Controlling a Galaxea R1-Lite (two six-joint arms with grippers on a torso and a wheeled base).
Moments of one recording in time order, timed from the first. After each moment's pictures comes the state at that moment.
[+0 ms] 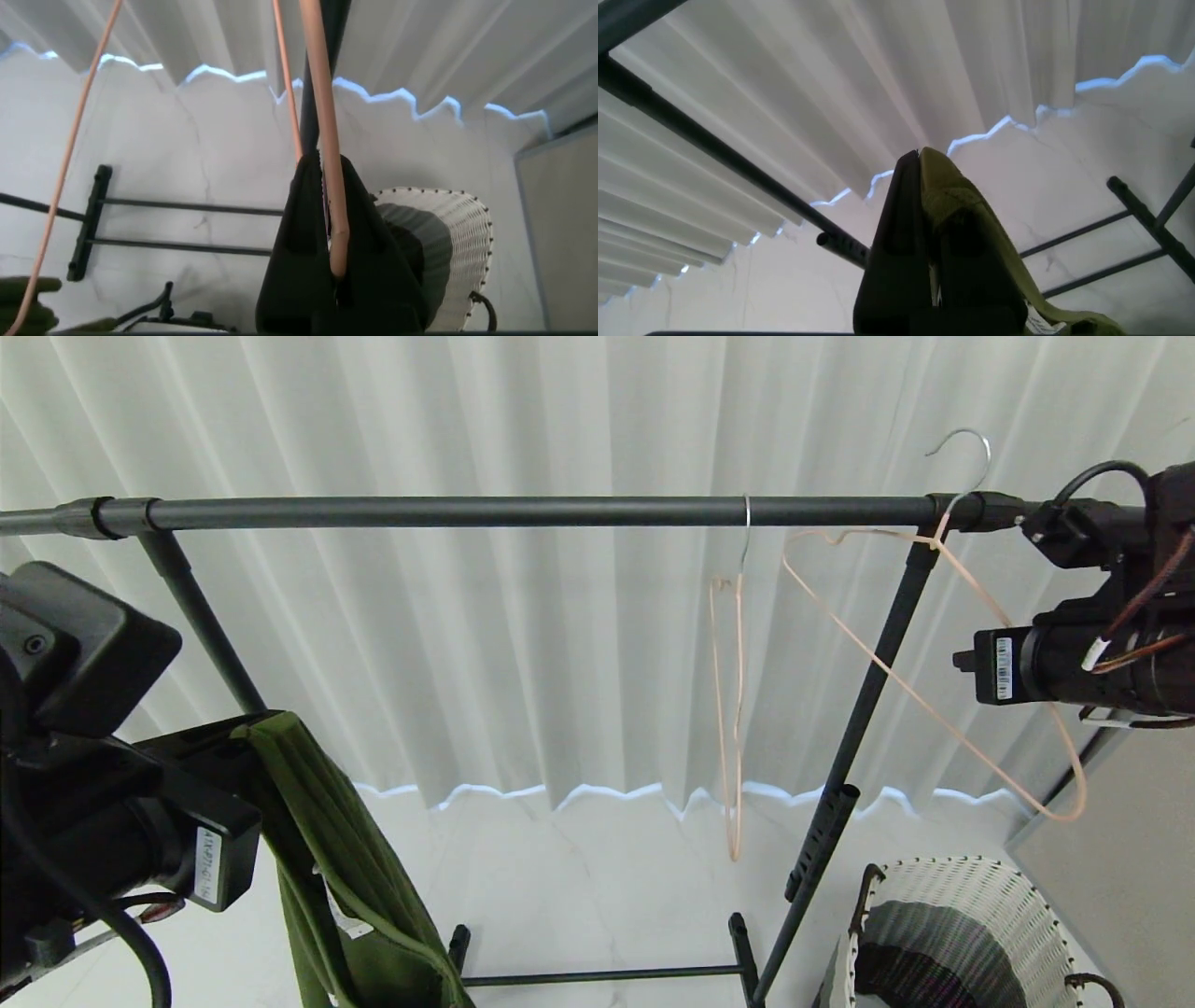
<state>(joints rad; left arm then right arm) -0.72 1.06 -0.68 -0.14 0.56 0.35 0.42 1.46 -1.16 0.13 -0.21 0.12</state>
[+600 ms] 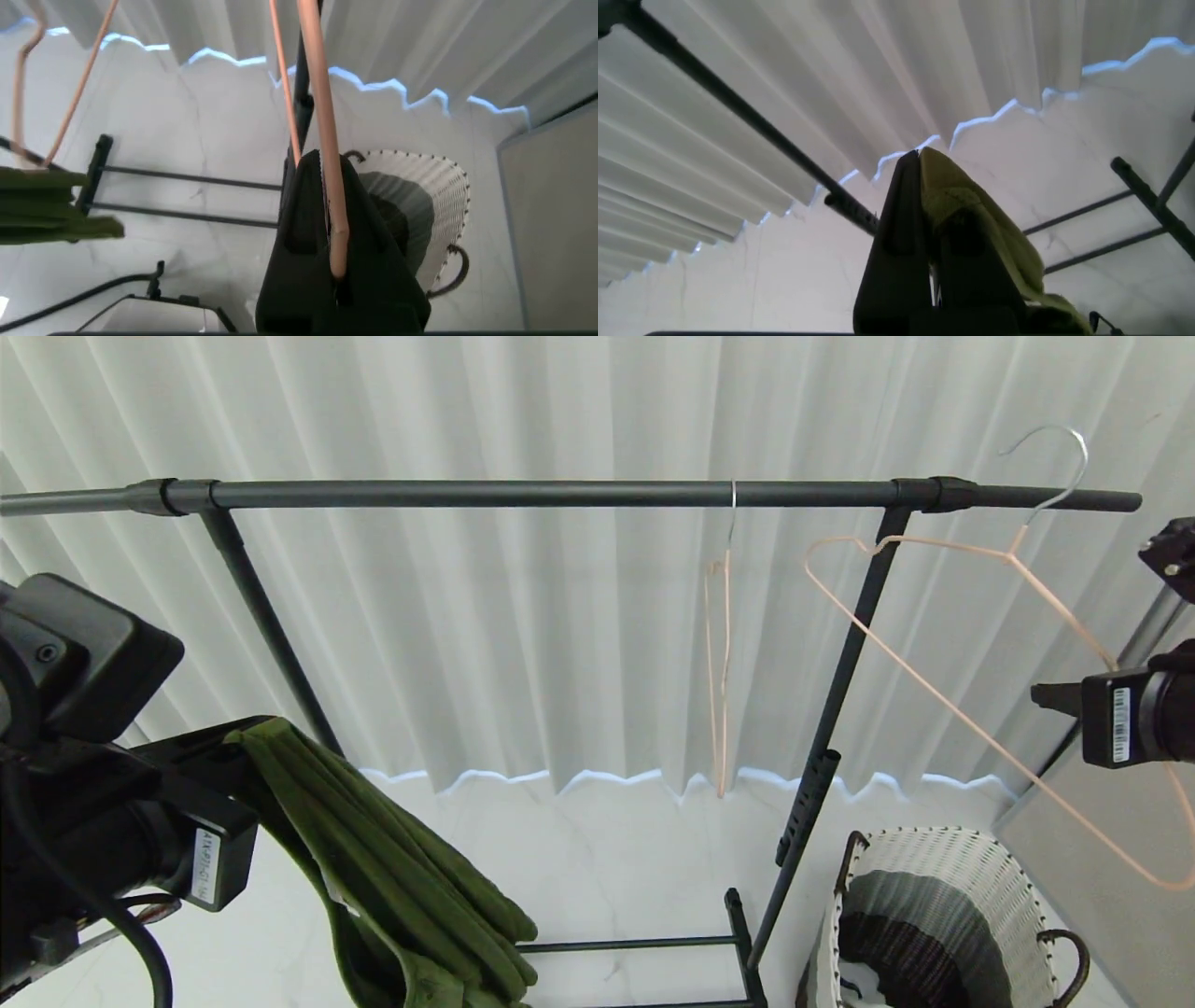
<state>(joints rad) -0.69 1.06 -0.67 -0.14 0.56 0.35 0.43 1.23 -0.99 0.16 -0.22 0.08</state>
